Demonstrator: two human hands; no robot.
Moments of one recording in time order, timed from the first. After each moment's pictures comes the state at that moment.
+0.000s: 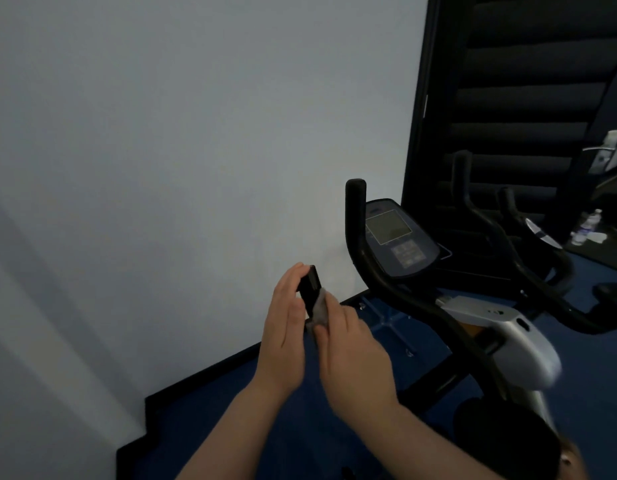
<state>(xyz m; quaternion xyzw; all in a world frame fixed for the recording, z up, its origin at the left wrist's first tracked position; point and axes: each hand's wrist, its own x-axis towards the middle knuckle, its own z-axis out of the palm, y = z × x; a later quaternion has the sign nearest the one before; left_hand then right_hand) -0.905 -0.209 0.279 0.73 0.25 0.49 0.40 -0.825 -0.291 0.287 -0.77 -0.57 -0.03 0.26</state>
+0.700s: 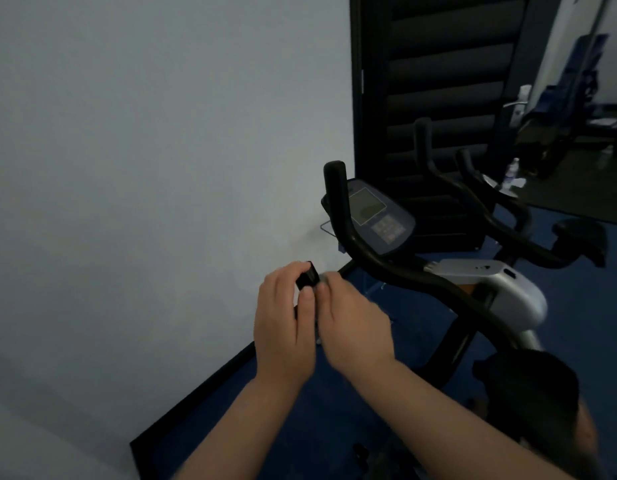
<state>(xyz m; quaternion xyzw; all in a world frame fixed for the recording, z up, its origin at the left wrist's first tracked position) -0.912 -0.181 0.294 0.81 0.21 0.49 0.24 -0.837 -0.252 0.308 -0.81 -0.46 0.01 0.36</state>
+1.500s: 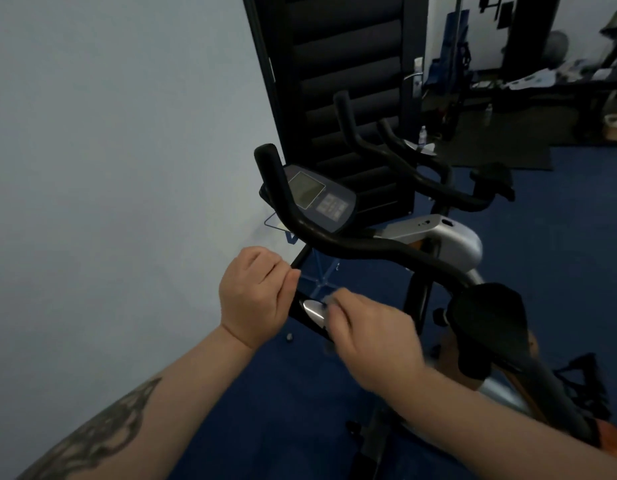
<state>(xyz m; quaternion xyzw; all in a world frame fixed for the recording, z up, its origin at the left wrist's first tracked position) -0.870 -0.118 0.295 0.84 -0.07 0.54 -0.05 -0.839 -0.304 0.281 -0.86 -0.38 -0.11 0.31</state>
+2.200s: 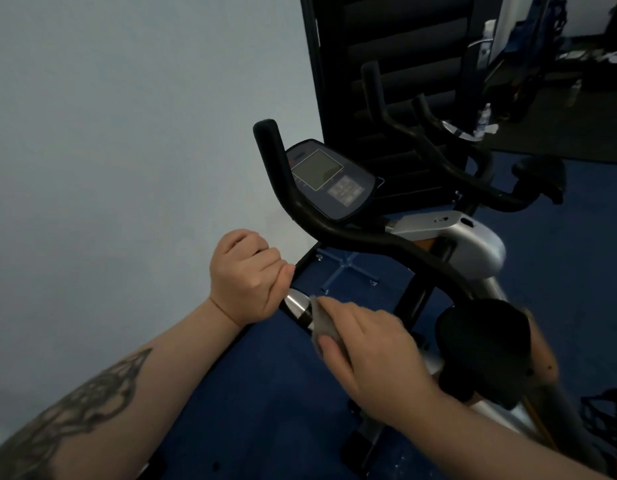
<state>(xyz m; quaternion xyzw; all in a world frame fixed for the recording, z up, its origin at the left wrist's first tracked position) -0.867 -0.122 0.296 0.83 -0.09 0.51 -0.18 -0.820 -0.343 0.256 -0.78 -0.53 -0.13 0.31</state>
